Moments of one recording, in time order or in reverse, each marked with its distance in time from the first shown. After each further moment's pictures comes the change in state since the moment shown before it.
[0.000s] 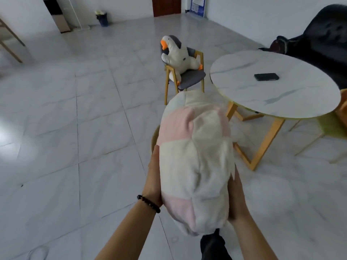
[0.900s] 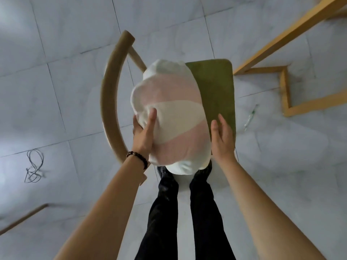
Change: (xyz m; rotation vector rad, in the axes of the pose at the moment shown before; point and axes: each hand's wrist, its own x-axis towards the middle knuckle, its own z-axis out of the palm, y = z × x) left_hand 0.277 -0.212 -0.048 0.367 0.611 -0.530; right_hand 0.338 0.259 -0.068 -0.791 -0.142 0.358
